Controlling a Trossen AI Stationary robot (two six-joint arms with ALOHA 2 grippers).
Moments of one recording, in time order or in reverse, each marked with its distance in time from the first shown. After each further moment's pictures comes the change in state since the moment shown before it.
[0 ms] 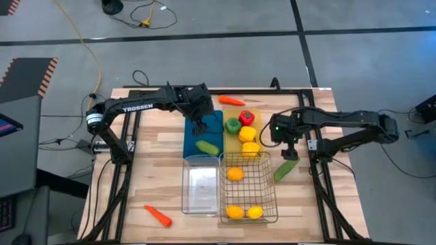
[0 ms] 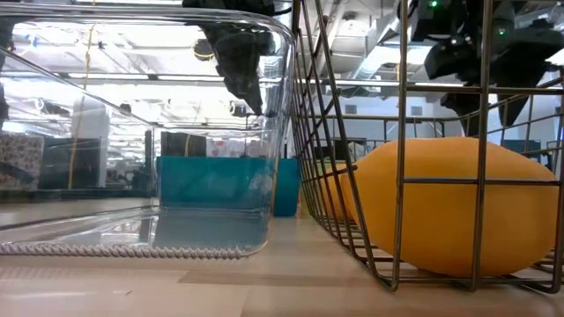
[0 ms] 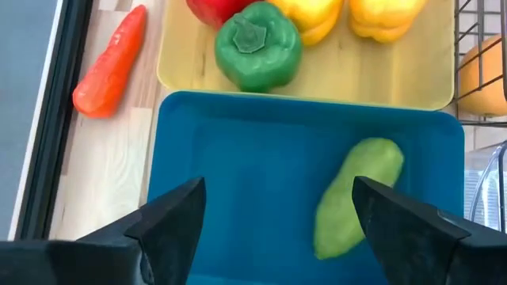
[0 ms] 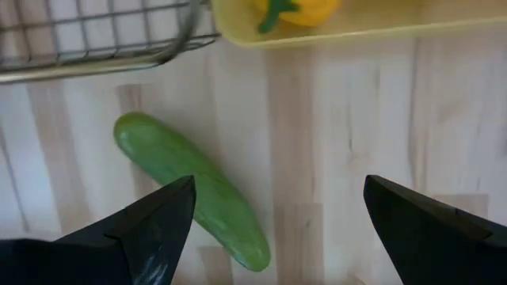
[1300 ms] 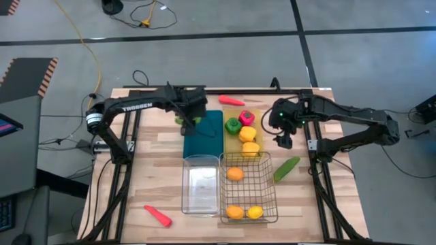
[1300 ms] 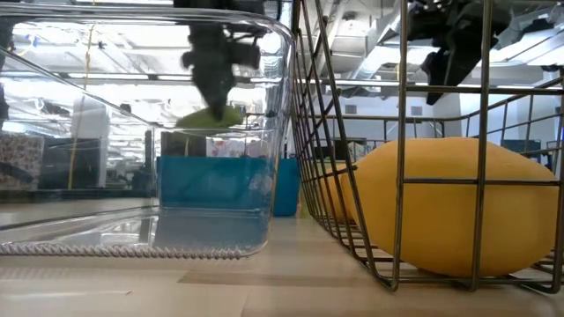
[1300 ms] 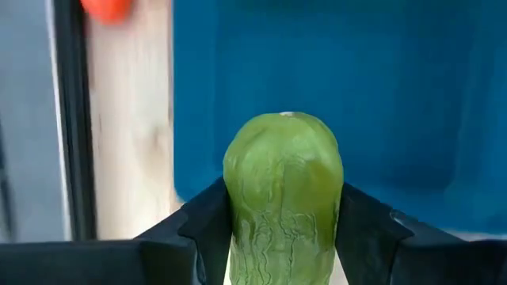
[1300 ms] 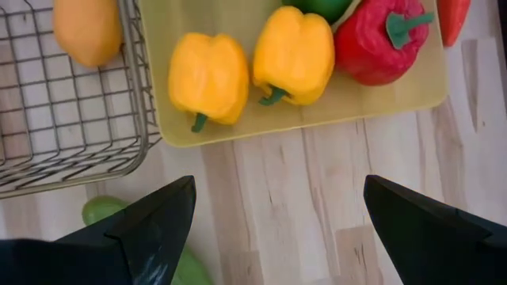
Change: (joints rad) left arm 0.008 0.000 0.018 -0.243 -0.149 0.092; right arm -0.071 -0.014 0.203 0.021 0.139 0.007
